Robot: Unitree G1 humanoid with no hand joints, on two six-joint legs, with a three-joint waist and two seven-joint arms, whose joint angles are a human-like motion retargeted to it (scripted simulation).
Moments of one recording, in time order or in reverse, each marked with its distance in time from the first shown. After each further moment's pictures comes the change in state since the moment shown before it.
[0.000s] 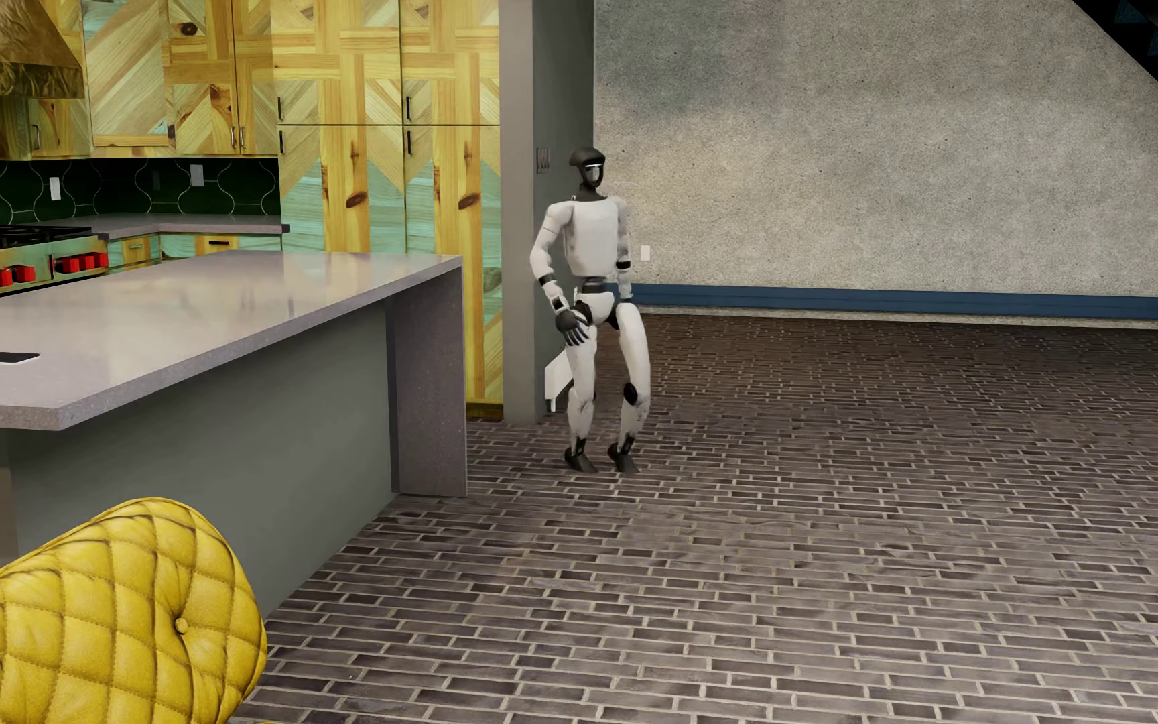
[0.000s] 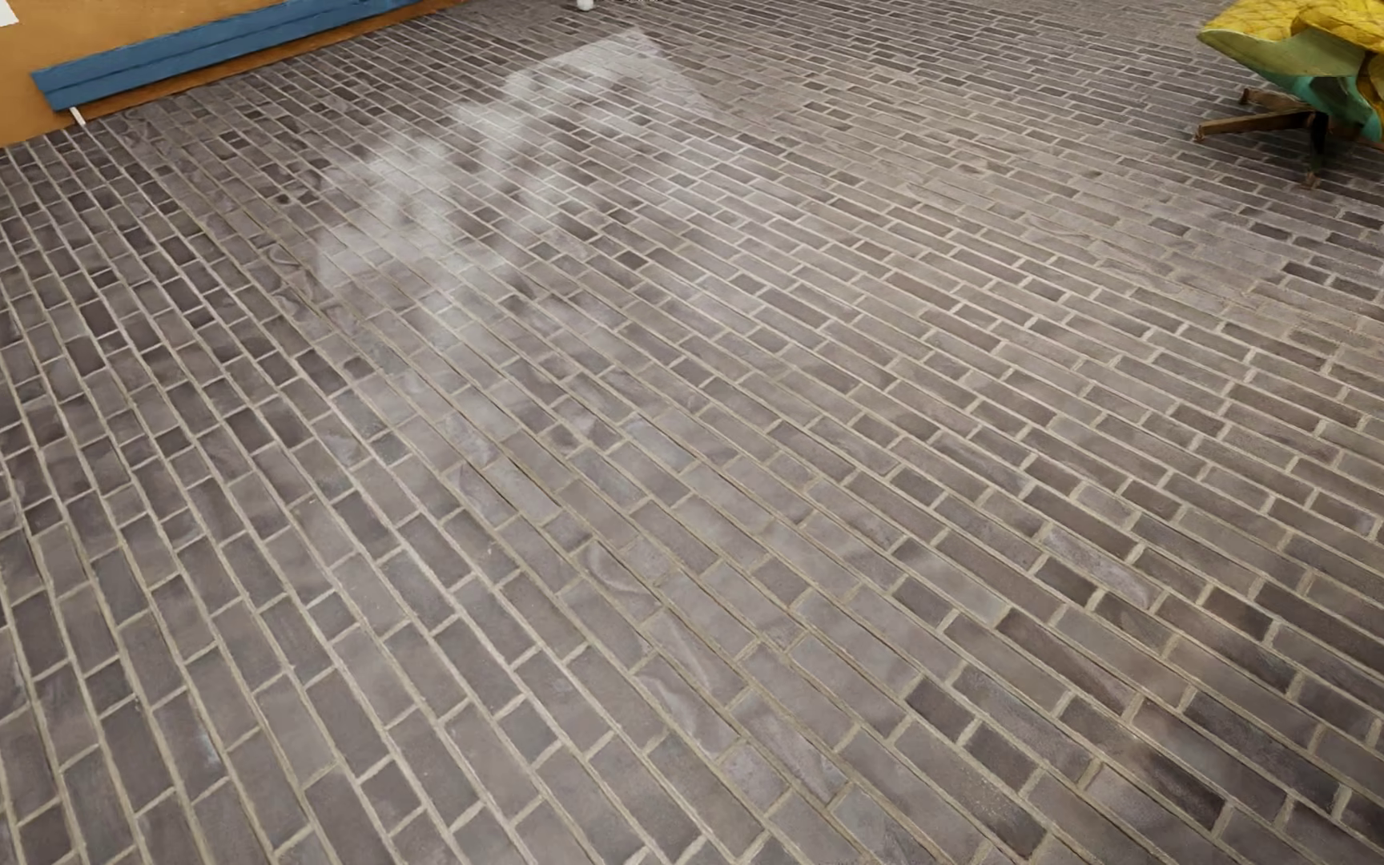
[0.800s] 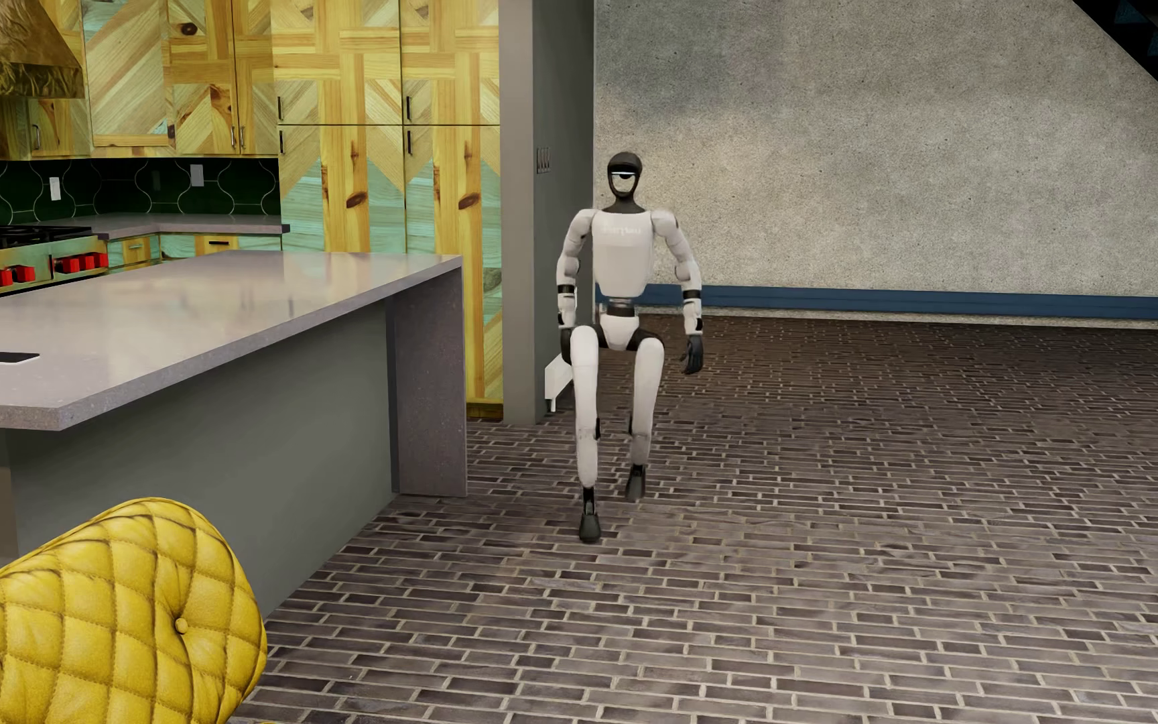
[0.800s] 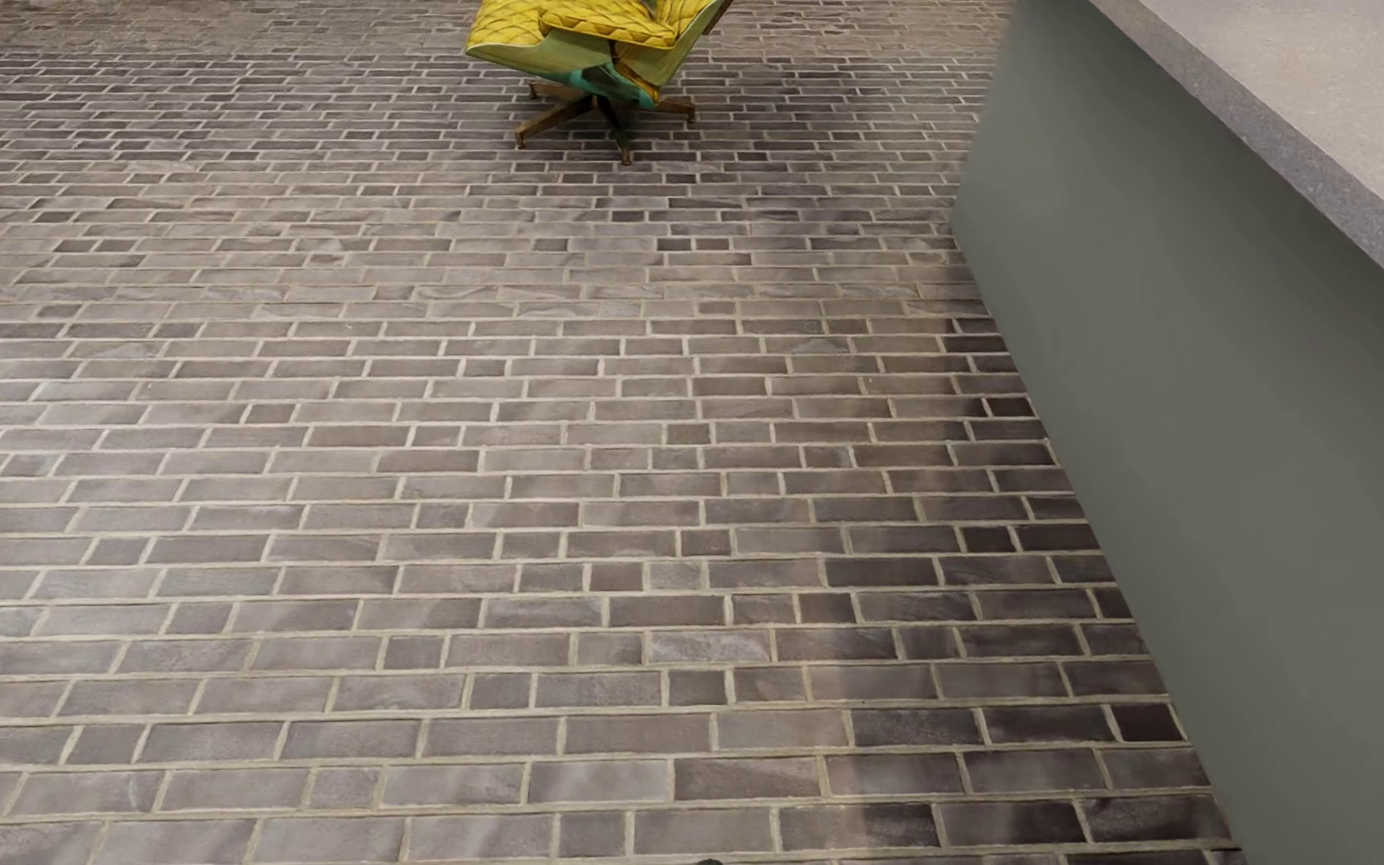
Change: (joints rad) body 0.572 -0.485 -0.208 -0.074 -0.050 -0.015 0.000 0.000 0.028 -0.345 0.018 -0.125 0.192 -0.137 0.197 0.042 0.063 0.000 0.000 0.326 0.146 -0.170 0.119 0.000 0.000 0.000 0.000 0.000 0.000
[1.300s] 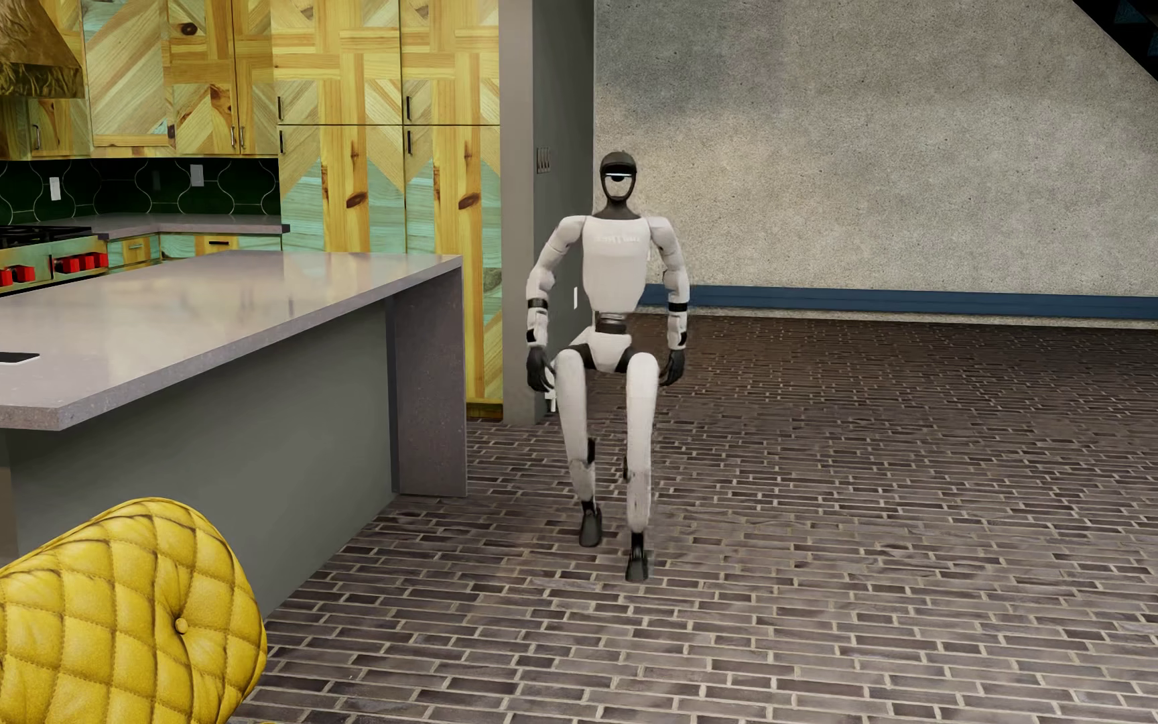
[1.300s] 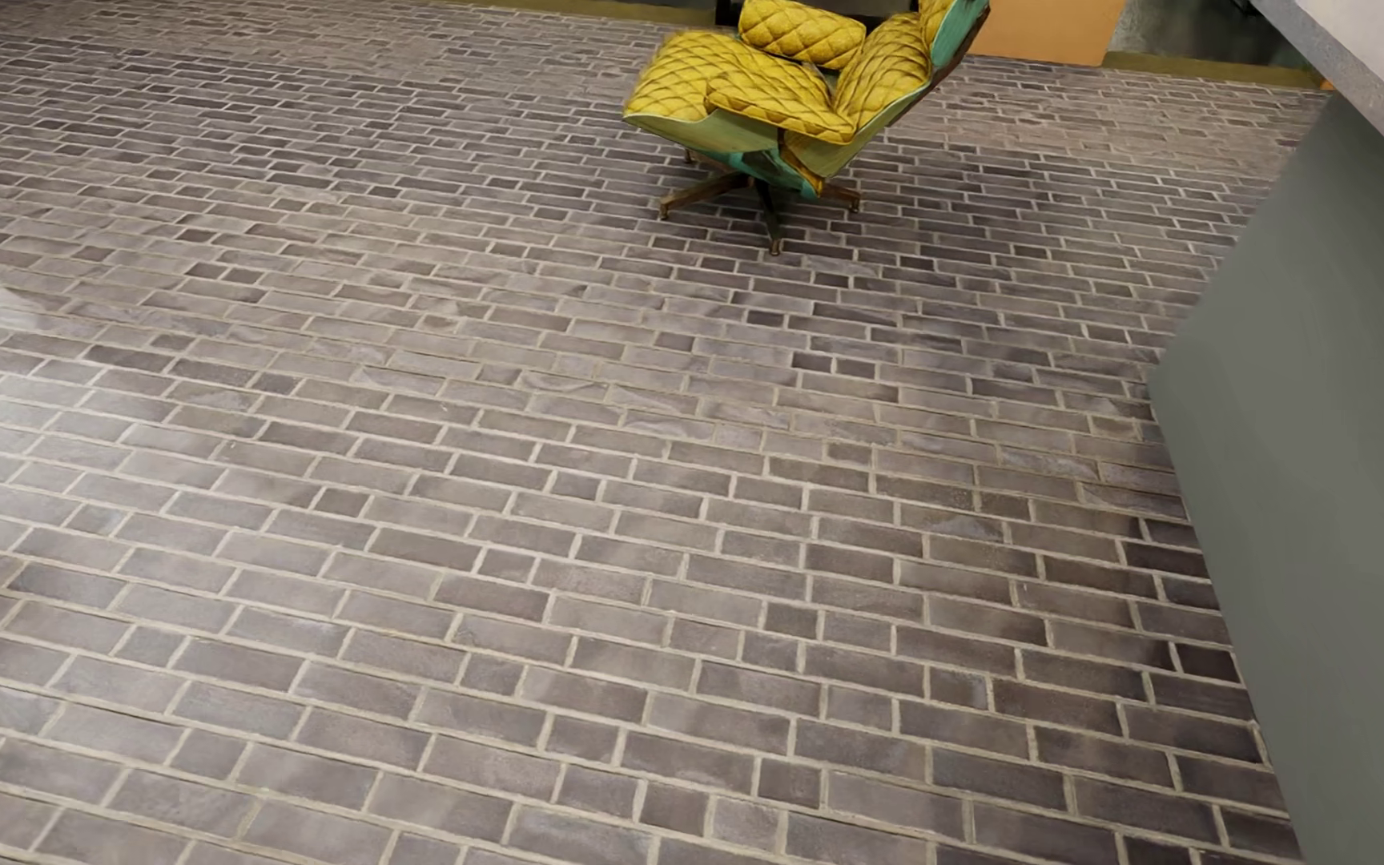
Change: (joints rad) body -0.610 0.648 0.272 0.119 0.013 0.024 0.000 0.000 0.017 0.114 -0.008 0.166 -0.204 0.263 -0.268 -0.058 -0.085 0.000 0.000 -0.329 -0.095 0.171 -0.036 0.000 0.000 0.000 0.000 0.000 0.000
